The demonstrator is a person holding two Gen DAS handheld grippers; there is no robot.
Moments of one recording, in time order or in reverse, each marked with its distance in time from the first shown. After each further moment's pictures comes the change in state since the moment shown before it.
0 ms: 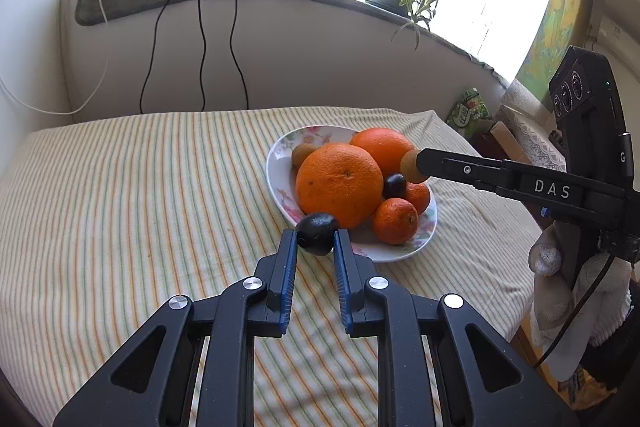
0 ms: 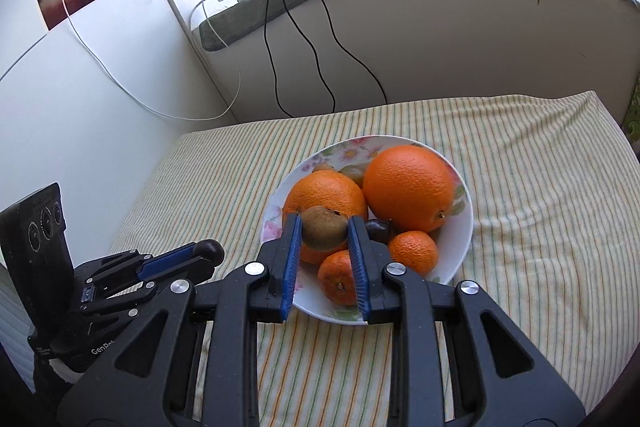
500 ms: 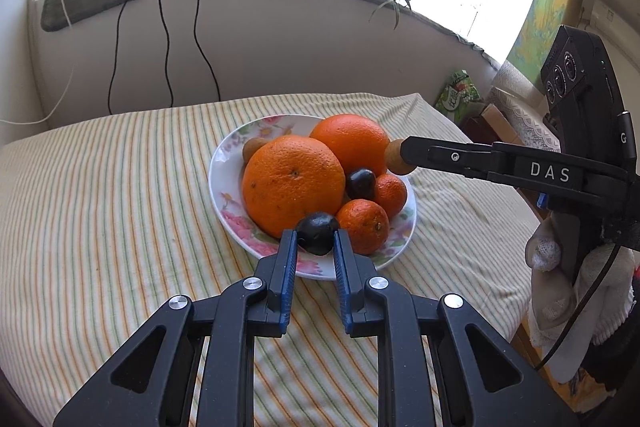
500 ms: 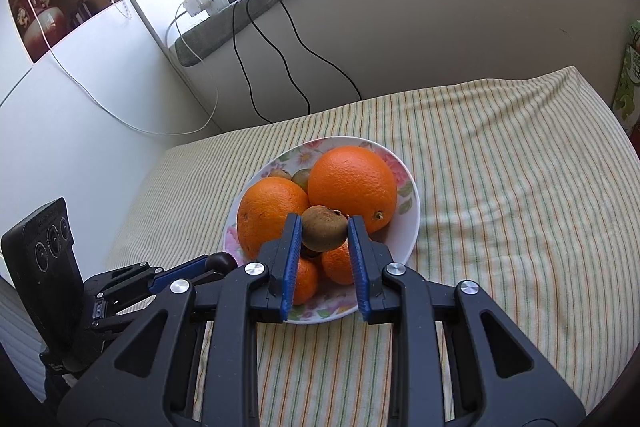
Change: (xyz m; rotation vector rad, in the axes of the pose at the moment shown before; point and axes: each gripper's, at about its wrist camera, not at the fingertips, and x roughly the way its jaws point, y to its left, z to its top) left arm 0.032 -0.032 0.005 0.043 0.047 -0.019; right arm 0.001 -0.035 0.004 0.069 0.008 0.015
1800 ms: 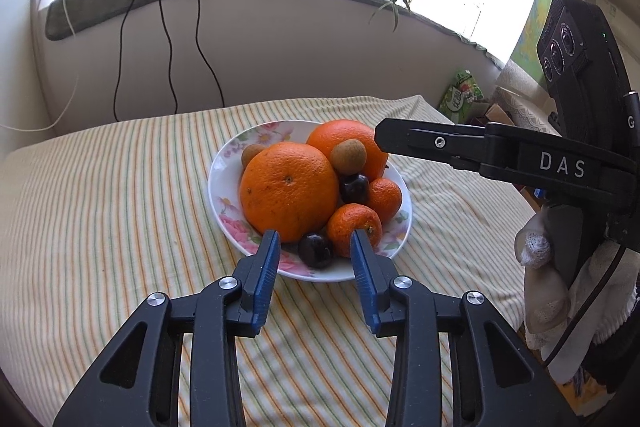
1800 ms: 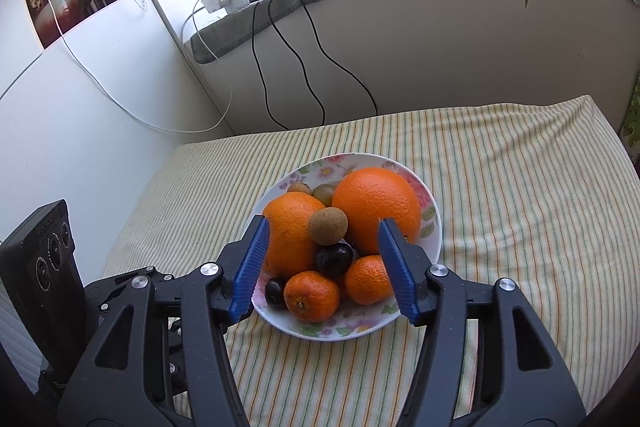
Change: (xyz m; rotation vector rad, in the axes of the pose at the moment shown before) left arm -0.005 -0.008 0.000 0.005 -0.016 0.031; right arm -0.003 0.015 0.009 -0.078 -0.017 -0.001
